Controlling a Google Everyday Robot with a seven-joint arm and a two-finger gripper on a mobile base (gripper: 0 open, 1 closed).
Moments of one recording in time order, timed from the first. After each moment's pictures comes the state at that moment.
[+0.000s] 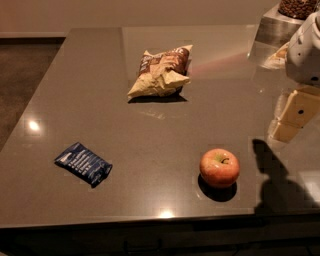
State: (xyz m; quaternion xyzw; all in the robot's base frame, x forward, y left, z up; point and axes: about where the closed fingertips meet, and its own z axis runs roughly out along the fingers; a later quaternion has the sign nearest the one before) arm 0.438 -0.217 0.977 -0.60 0.78 -0.03 0.16
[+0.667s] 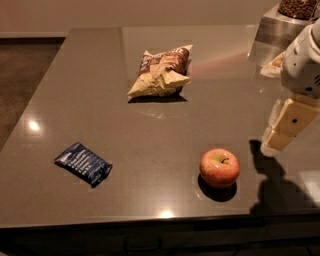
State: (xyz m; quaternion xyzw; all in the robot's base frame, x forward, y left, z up) arm 0.434 -0.209 0.964 -0.60 0.78 -0.02 0.17
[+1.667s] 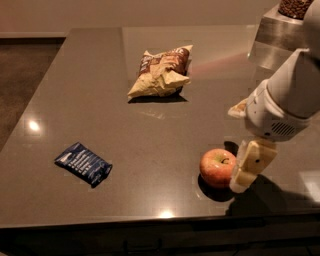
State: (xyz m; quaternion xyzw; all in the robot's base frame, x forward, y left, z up) arm 0.411 -0.163 0.885 -0.62 0.77 0.07 0.15
